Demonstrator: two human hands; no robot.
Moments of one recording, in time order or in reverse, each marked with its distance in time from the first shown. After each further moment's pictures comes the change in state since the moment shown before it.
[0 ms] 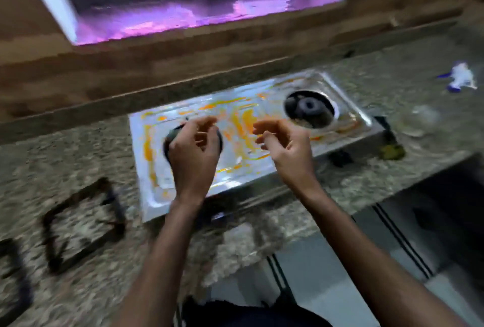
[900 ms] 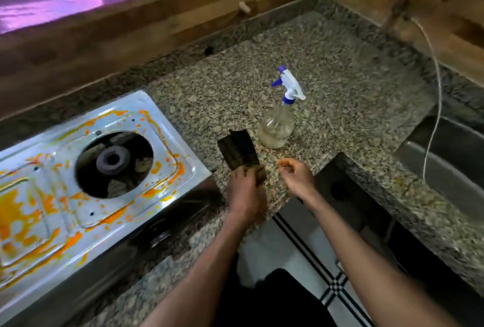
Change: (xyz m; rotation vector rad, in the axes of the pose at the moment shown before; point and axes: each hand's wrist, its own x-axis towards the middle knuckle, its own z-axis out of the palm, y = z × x) left_hand -0.137 0.075 0.537 0.472 -0.931 0.066; right_hand 0.102 0.255 -0.467 -0.503 0.174 0.694
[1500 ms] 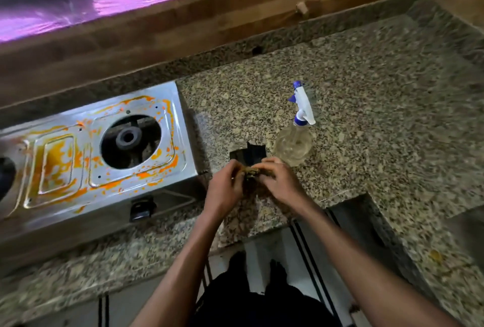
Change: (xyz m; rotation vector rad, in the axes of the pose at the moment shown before) left_hand 0.011 0.025 -0.032 -0.297 0.320 -0.246; right_hand 0.058 -0.025 -0.012 -0.092 -0.500 -0.526
